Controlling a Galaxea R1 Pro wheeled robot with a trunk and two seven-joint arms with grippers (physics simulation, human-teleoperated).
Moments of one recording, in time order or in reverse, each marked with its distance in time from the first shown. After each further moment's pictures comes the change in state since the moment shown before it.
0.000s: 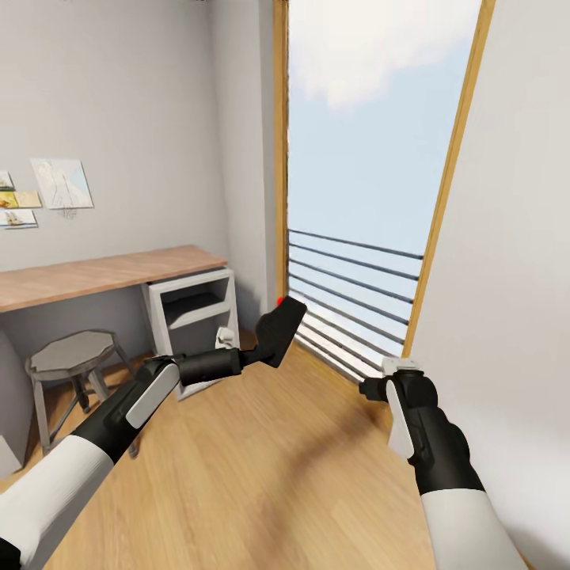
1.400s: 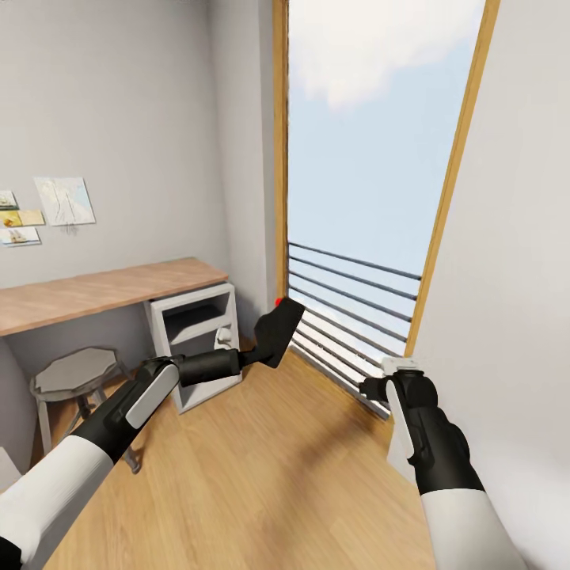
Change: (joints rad) left arm 0.000 0.000 0.005 0.017 0.001 0.001 -0.001; right arm 0.000 0.000 0.000 0.000 0.000 0.000 0.000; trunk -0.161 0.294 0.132
